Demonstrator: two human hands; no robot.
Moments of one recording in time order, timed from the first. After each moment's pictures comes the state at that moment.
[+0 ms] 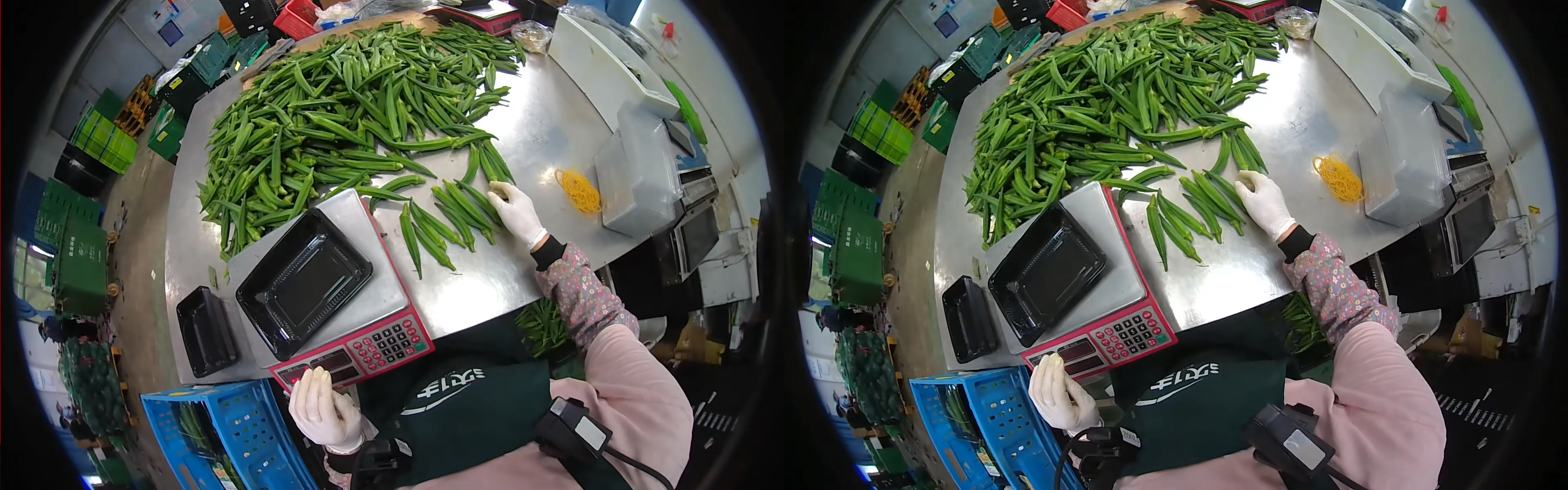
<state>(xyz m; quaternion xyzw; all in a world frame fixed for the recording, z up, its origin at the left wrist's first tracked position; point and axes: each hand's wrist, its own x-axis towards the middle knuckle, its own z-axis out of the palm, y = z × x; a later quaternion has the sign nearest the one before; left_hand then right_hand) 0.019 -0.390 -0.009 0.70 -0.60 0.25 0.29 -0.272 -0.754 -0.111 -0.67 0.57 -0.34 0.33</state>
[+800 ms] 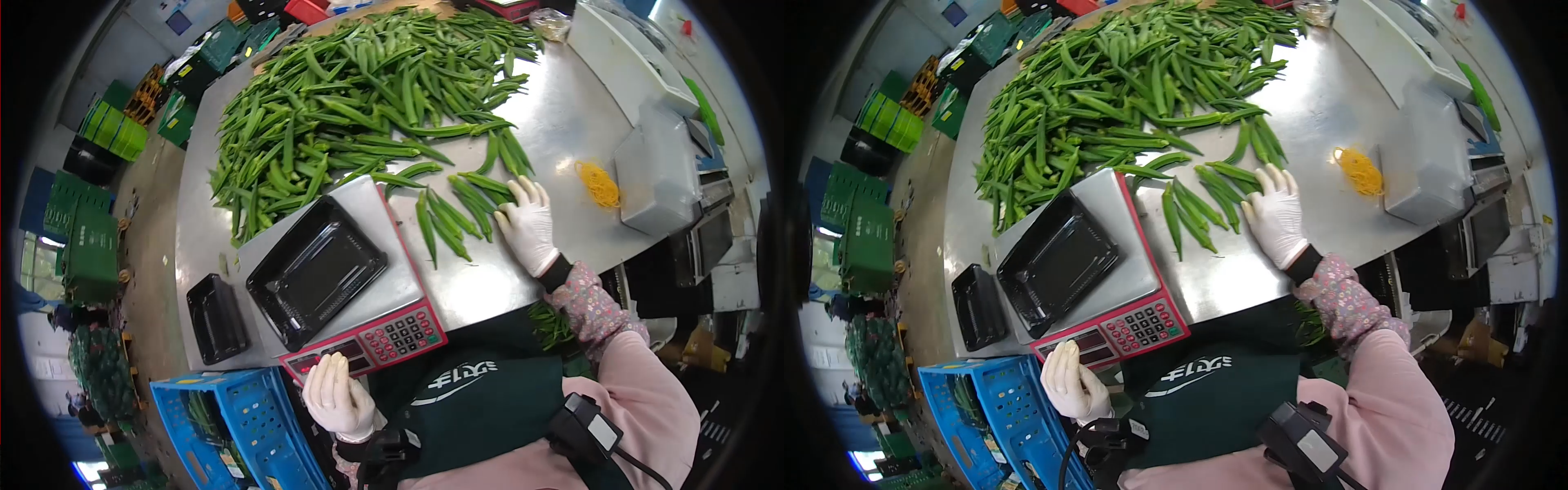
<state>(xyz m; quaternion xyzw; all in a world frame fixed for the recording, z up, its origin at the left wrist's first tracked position) 0.015 -0.400 -0.007 0.71 -0.60 0.22 0.29 -0.252 -0.699 -0.094 -0.84 0.45 -0.27 -0.10</state>
